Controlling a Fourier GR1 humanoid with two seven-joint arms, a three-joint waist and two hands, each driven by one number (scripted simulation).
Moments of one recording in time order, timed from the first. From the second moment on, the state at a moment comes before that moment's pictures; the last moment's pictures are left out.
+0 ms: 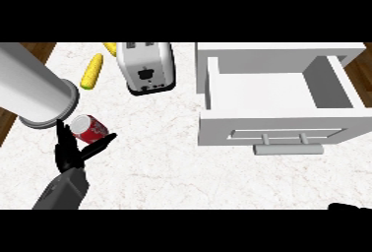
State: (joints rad) left arm -0.46 0.18 0.45 -0.36 0.25 0.30 -0.69; right arm 0.12 -0.09 -0.27 -2.24 -0.12 0.10 0.29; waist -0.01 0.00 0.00
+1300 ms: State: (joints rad) left arm -0.66 0.15 0.32 -0.22 0.16 -0.01 -0.74; right arm 0.09 -0.10 -0.31 -2.22 -0.12 0.11 0.27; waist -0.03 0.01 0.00
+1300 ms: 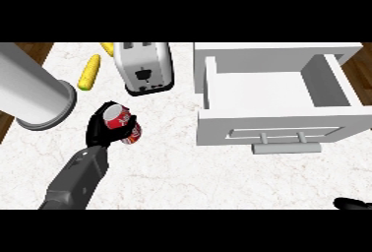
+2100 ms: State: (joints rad) left arm -0.80 0.01 0.11 -0.58 0.14 0.07 -0.39; right arm 0.11 -0.09 -0.32 -2.28 -0.08 0.08 0.31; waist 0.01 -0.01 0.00
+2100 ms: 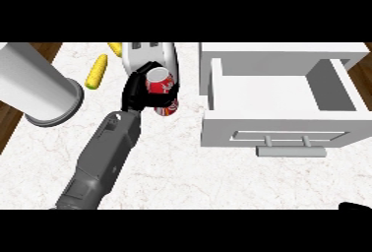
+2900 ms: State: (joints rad) left arm -1.05 0.00 -0.09 -0.92 0.19 0.31 0.11; right arm 0.06 -0.11 -0.32 -2.24 -0.08 0.08 0.31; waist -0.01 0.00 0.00
